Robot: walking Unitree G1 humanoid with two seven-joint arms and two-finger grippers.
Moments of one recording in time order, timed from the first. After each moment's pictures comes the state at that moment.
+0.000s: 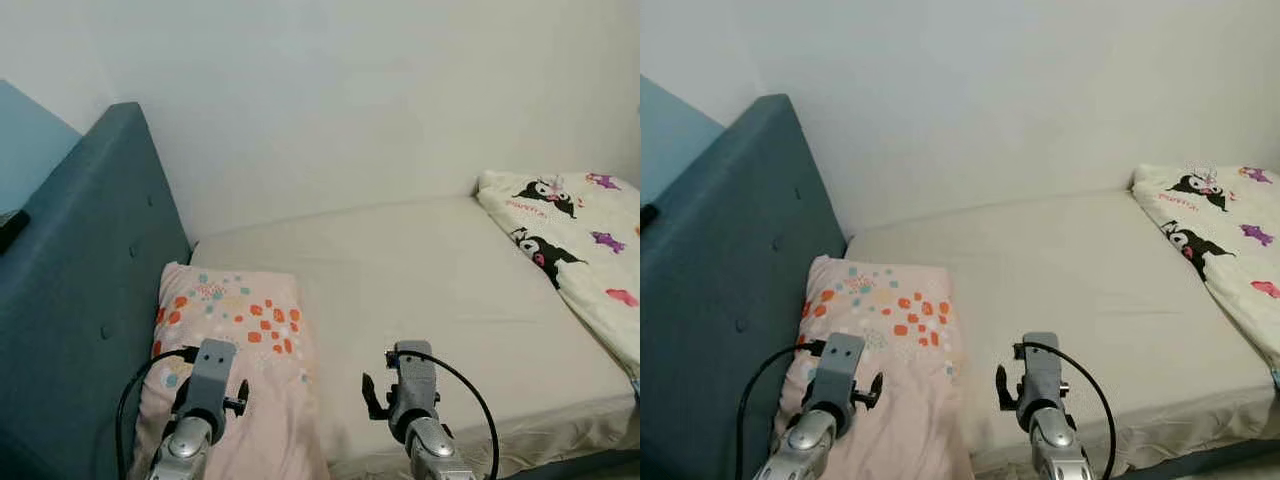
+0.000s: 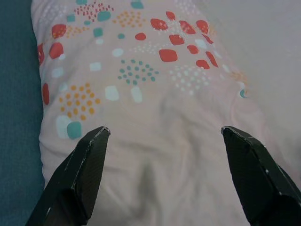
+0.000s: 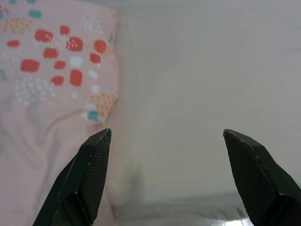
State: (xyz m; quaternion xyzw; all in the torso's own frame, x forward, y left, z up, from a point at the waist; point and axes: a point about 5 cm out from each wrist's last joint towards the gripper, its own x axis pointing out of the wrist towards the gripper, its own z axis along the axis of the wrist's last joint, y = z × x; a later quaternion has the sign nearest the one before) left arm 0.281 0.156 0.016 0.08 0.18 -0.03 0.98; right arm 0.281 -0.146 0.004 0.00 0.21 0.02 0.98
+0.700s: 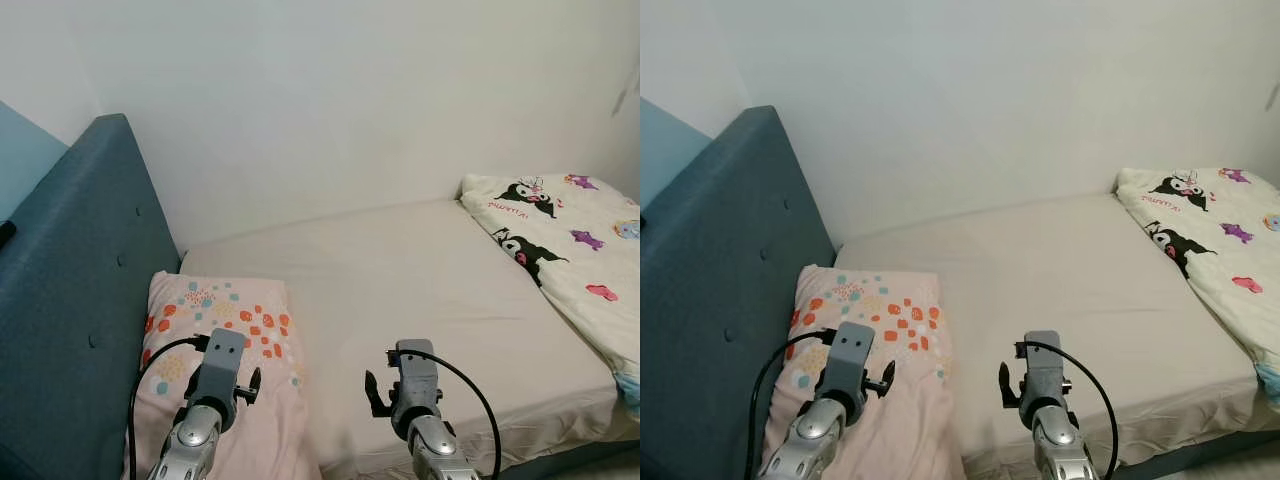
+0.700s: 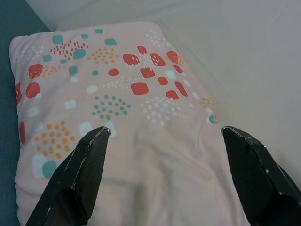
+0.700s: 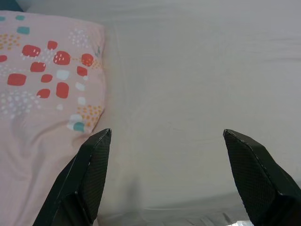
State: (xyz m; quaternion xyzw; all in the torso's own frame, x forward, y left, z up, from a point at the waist) left arm 0.290 0.144 0.027 0.07 0.15 -0.06 0.98; right arm 0.286 -0.146 0.008 0.00 0.19 0.03 0.98
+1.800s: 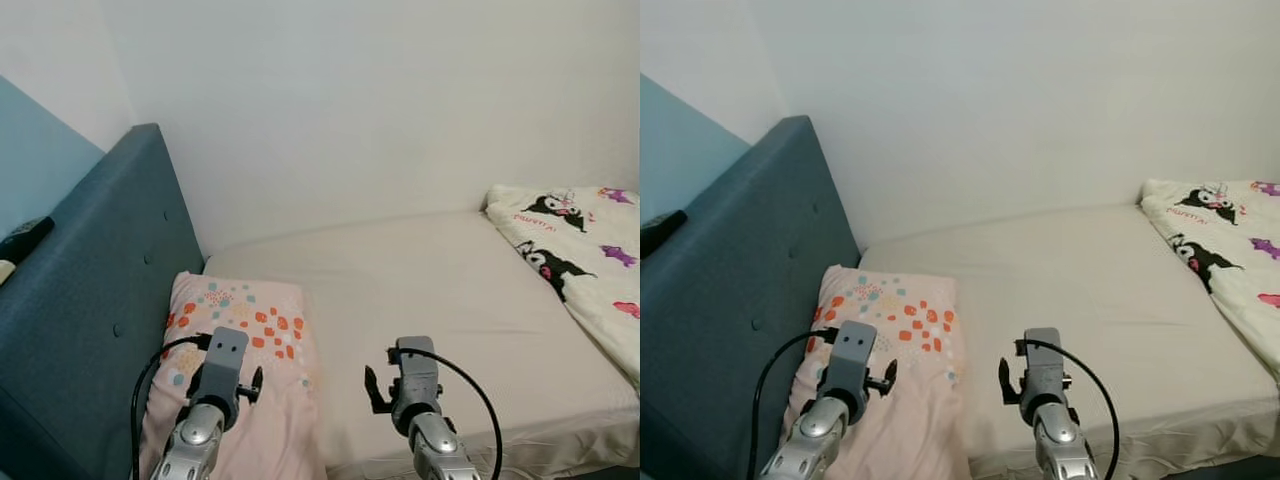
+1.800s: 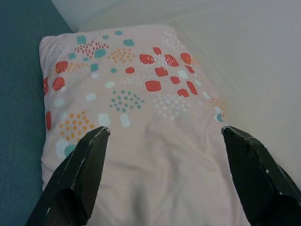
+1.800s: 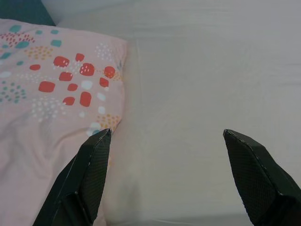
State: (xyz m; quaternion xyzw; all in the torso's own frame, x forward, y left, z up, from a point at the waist) left arm 0.291 0.142 0.028 0.08 0.15 -0.06 0.98; right arm 0.289 -0.146 0.012 -0.01 0.18 0.04 0.98
